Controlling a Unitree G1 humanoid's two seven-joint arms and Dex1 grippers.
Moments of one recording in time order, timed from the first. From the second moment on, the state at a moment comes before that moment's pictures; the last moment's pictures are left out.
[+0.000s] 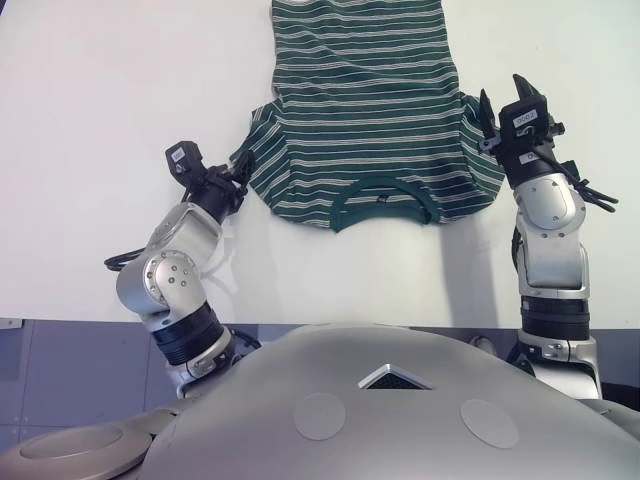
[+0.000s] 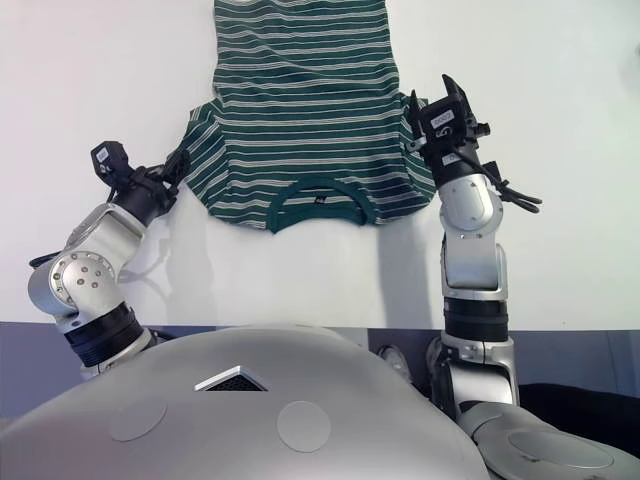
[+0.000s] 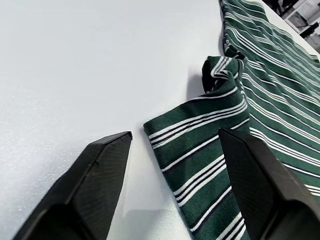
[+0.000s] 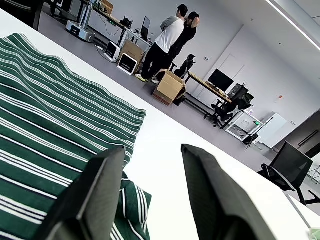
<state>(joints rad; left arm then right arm) 0.12 -0.08 0.37 -0.50 -0.49 1.09 0.02 0.08 -0.33 -0.02 -0.18 -0.20 0.10 0.21</state>
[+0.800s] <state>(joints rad) 0.06 -0.02 0.33 -0.36 -0.47 0.91 0.08 0.05 -0.31 -0.02 -0.17 -0.20 0.10 0.18</state>
